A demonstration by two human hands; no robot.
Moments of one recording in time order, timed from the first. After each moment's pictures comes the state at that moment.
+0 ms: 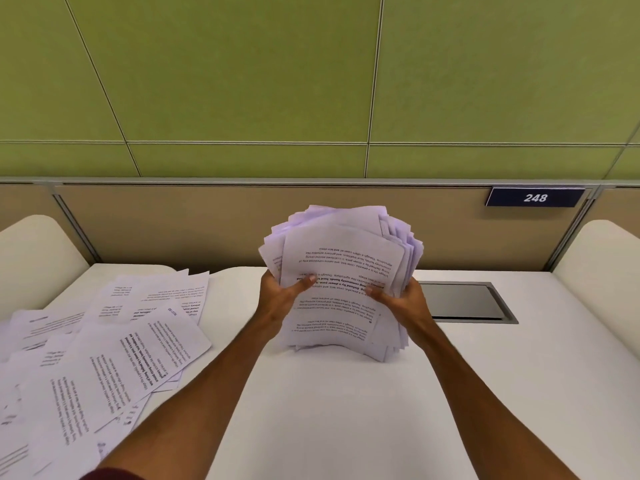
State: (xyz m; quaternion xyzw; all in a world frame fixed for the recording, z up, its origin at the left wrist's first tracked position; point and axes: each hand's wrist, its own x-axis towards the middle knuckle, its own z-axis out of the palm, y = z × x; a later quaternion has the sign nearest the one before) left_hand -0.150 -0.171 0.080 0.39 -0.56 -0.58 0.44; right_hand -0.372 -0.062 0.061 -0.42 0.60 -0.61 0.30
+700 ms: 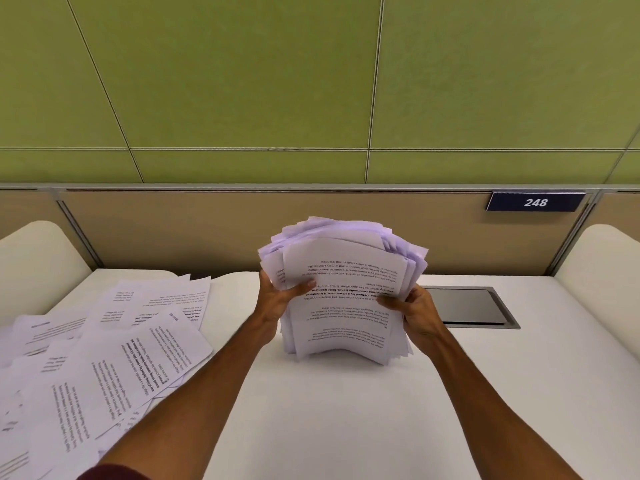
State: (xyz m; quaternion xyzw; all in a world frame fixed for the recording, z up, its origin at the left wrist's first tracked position) left_hand -0.144 -0.182 0.081 0.34 -0.56 -0.62 0.44; right_hand -0.386 -0.060 0.053 -0.36 0.50 -0.66 0.42
